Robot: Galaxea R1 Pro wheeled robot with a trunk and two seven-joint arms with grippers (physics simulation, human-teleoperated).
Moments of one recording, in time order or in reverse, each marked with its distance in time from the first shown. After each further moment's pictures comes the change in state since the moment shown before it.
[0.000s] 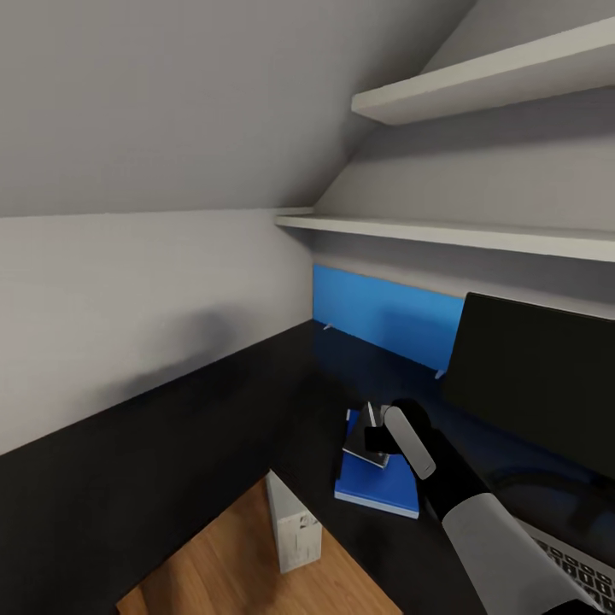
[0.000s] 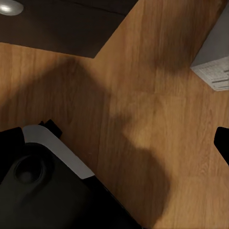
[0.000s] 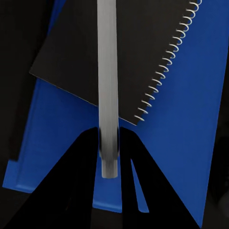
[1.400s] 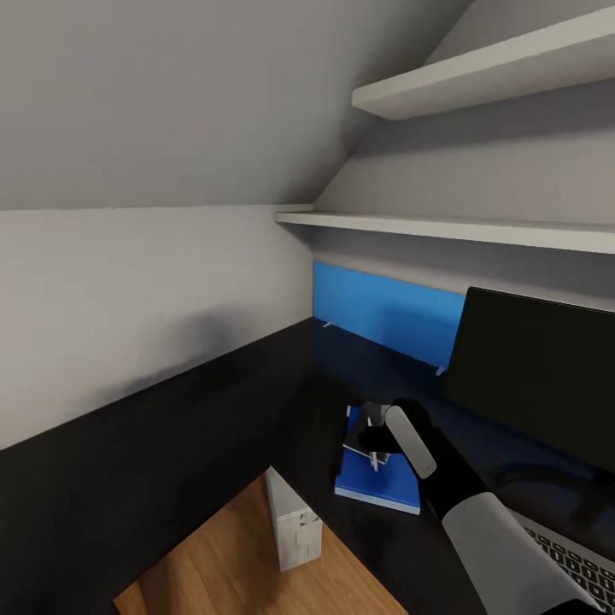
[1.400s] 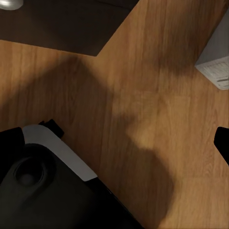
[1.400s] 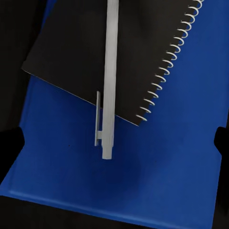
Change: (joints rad) left arm -0.004 0.000 0.000 0.012 -0.002 0.000 -0.001; right arm -0.001 0.000 -0.008 0.000 -0.002 0.000 0.002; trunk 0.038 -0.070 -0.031
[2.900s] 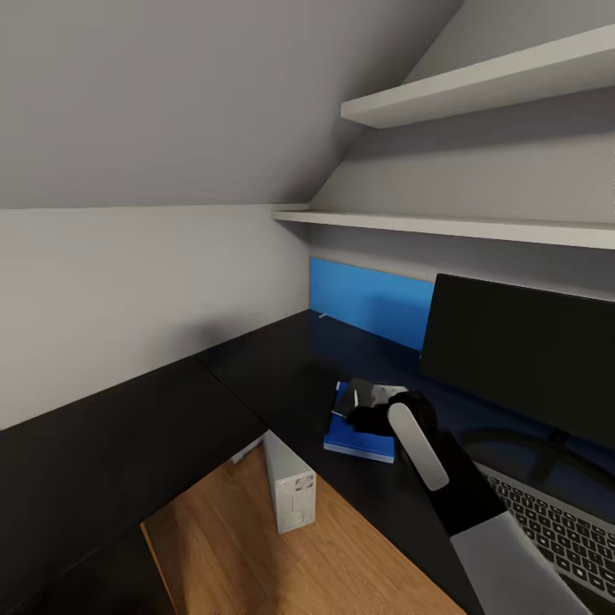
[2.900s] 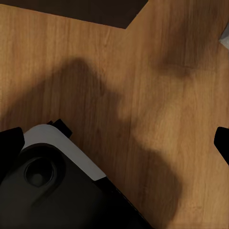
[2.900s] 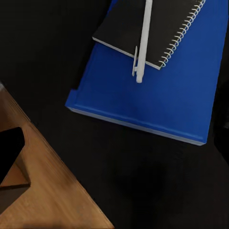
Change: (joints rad) left arm 0.000 0.003 -0.004 0.034 -0.020 -0.015 -0.010; right arm 0.064 -0.007 0.028 -0.295 -0.004 -0.001 0.051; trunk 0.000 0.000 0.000
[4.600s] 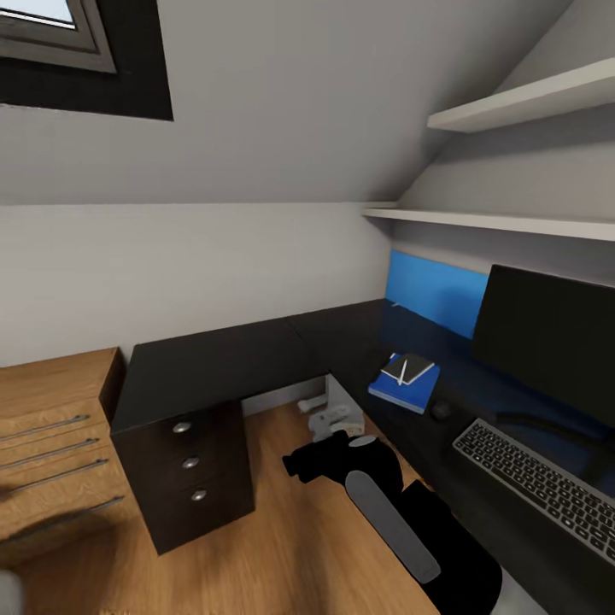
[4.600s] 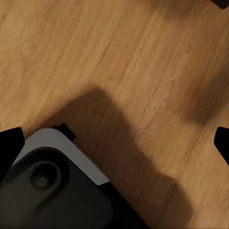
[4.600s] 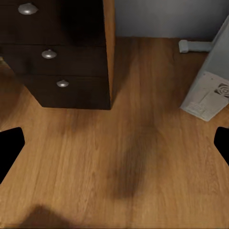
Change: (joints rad) left arm 0.006 0.000 -0.001 -0.001 -0.002 -0.030 0.009; right arm 0.115 -0.007 0.392 -0.309 0.008 0.000 0.038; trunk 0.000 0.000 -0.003
